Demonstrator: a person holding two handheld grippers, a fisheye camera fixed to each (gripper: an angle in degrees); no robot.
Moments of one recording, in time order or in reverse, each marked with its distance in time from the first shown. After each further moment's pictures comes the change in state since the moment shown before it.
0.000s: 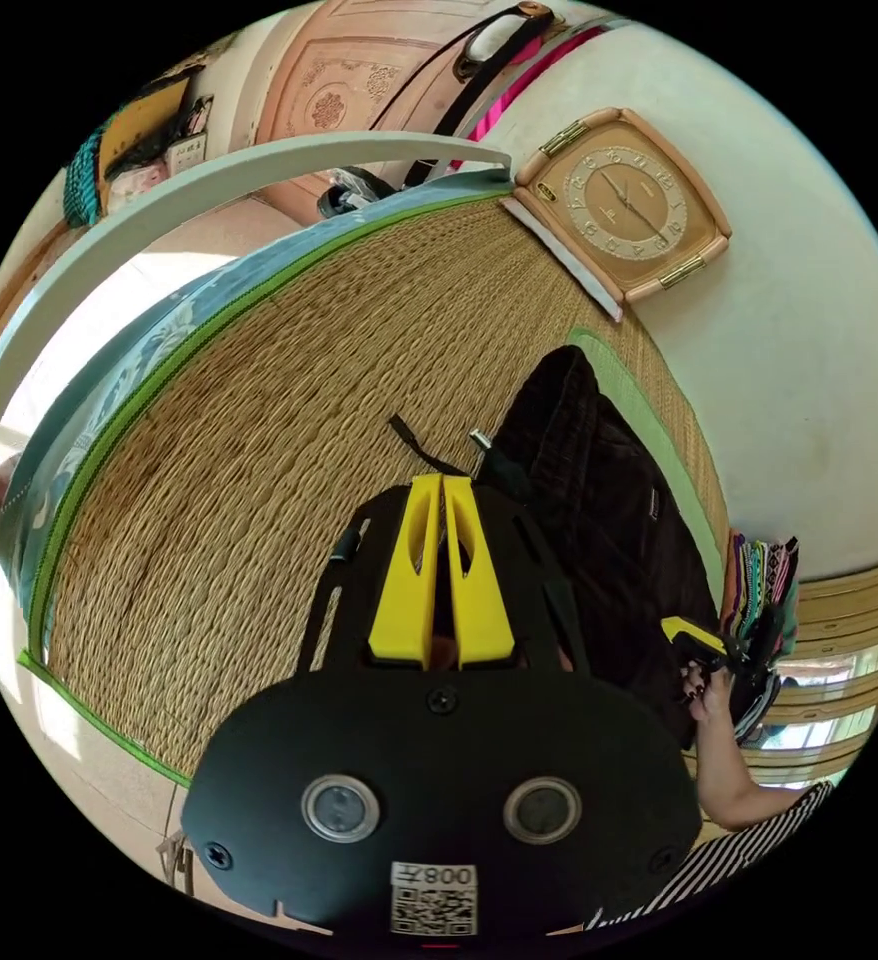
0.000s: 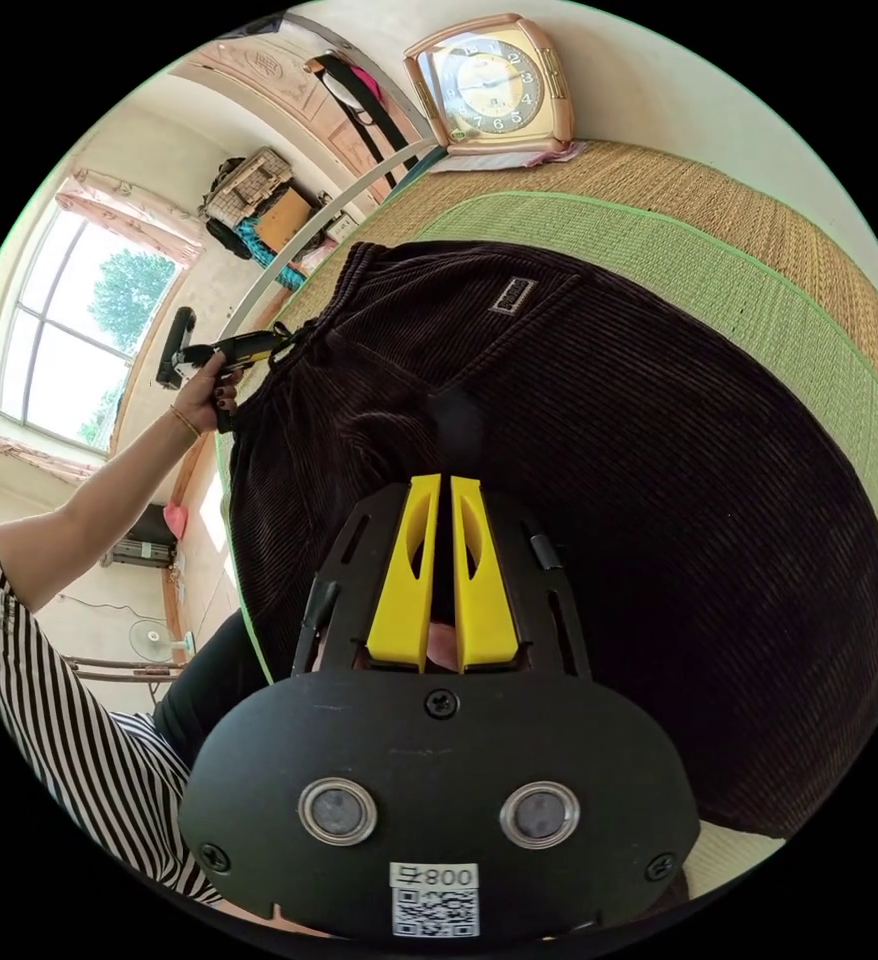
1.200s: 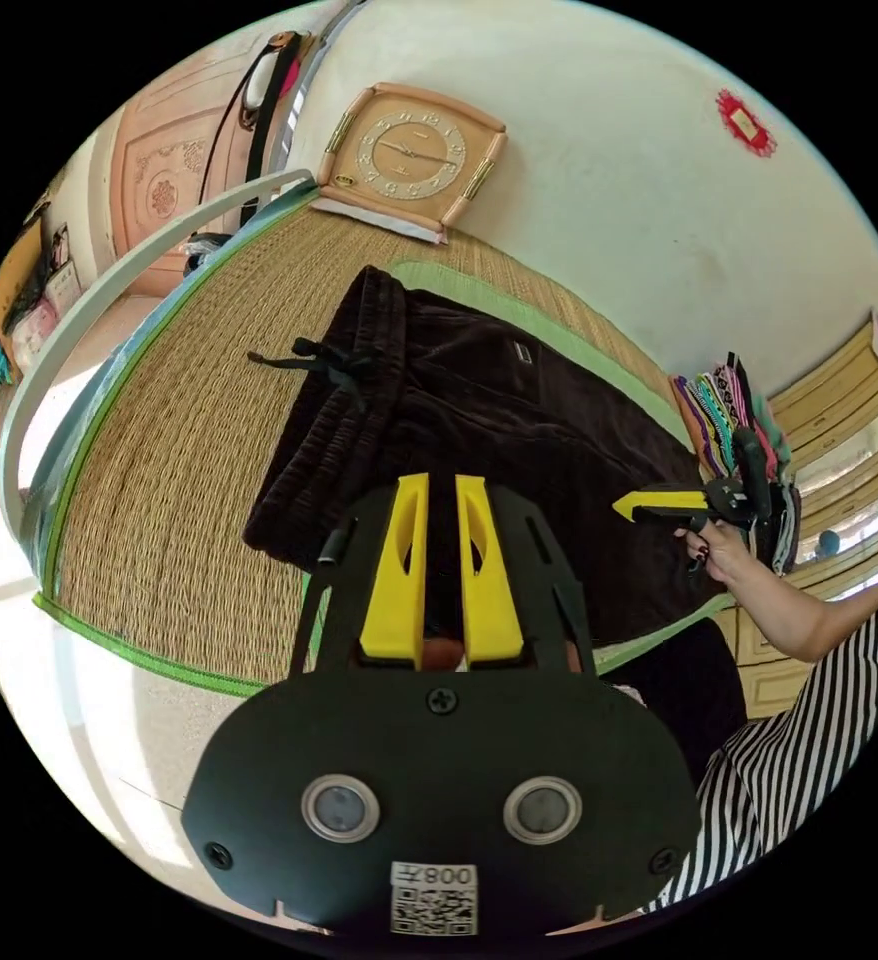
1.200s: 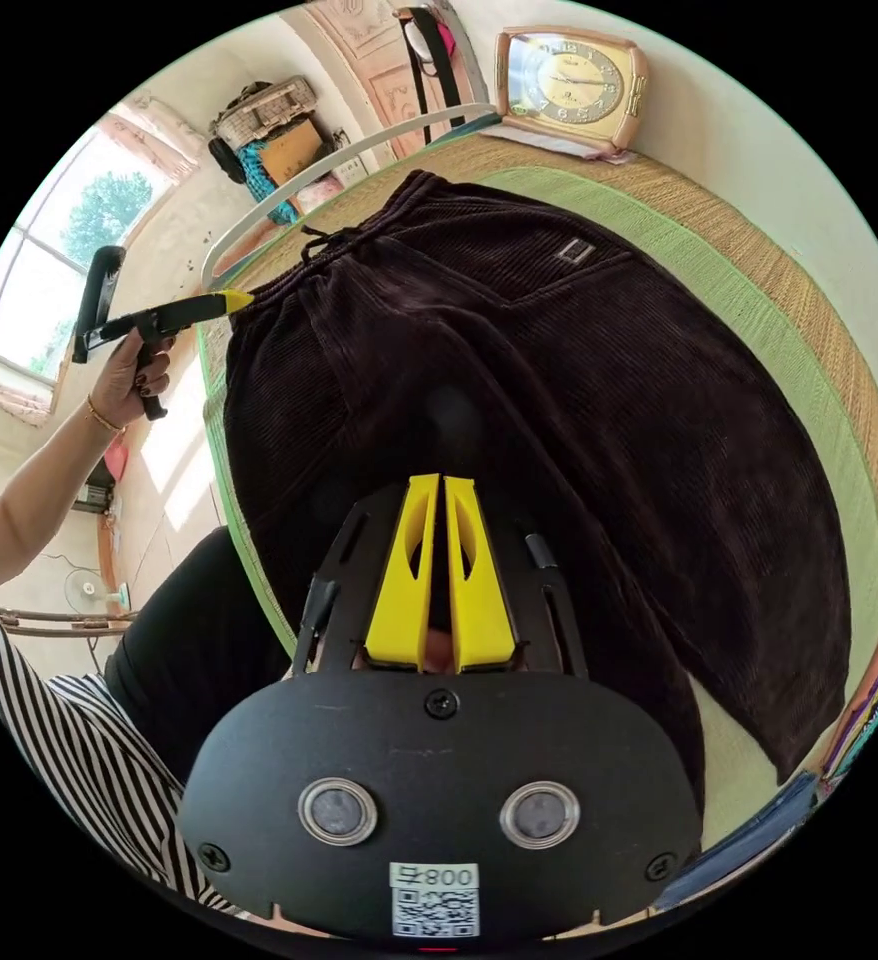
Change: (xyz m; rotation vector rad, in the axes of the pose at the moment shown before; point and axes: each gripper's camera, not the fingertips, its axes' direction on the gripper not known) left arm -0.005 0.239 0.063 0.050 0.059 0.466; right arm -0.086 0.095 0.008 -0.063 0.203 -0.100
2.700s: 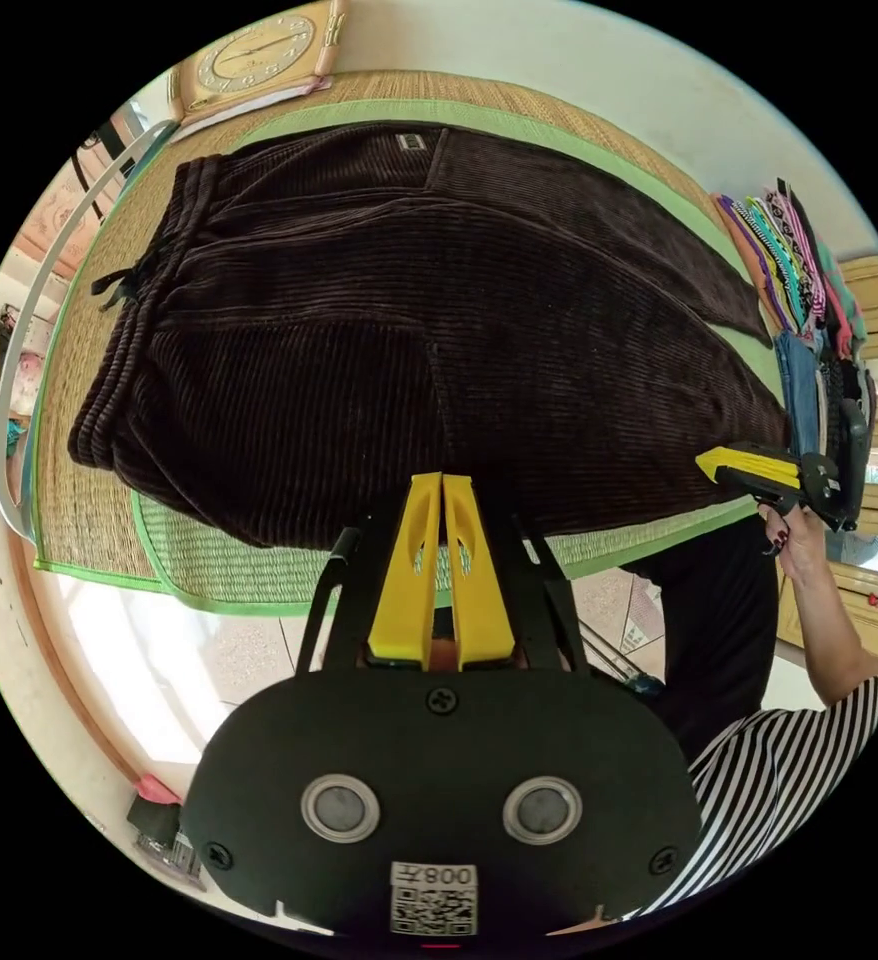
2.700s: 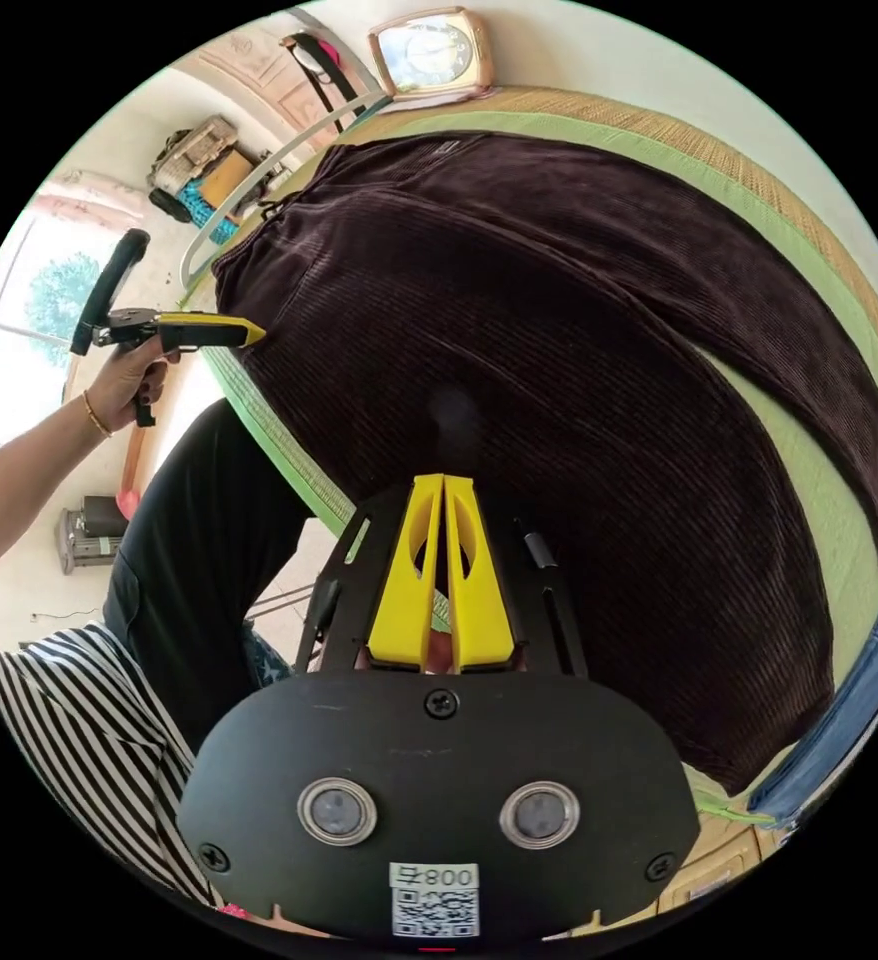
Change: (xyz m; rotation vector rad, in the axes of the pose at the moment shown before) left arm 0.205 0.220 0.586 -0.462 -0.210 0.080; right arm -0.025 0.308 -0.059 -0.061 0.009 0.216
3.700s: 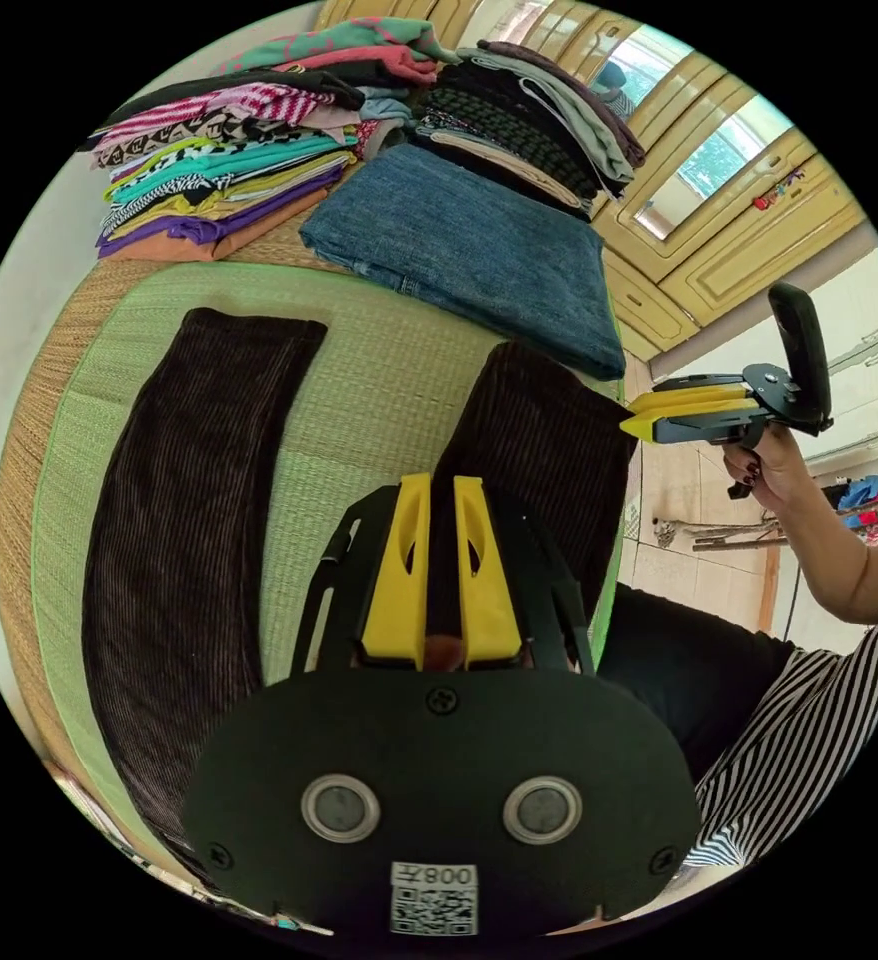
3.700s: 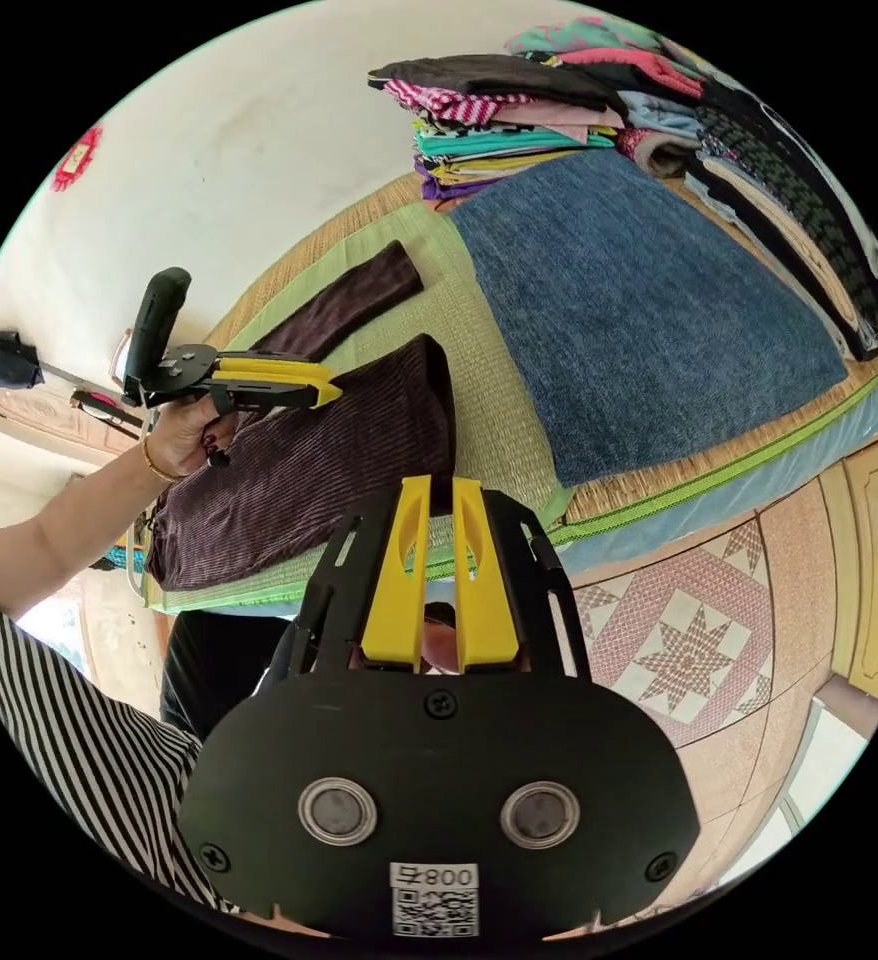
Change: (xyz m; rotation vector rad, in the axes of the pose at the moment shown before) left arm 0.551 -0.215 0.351 -0.102 0.118 1.152; right arm 0.216 0.363 -0.154 0.391 -0.034 0.870
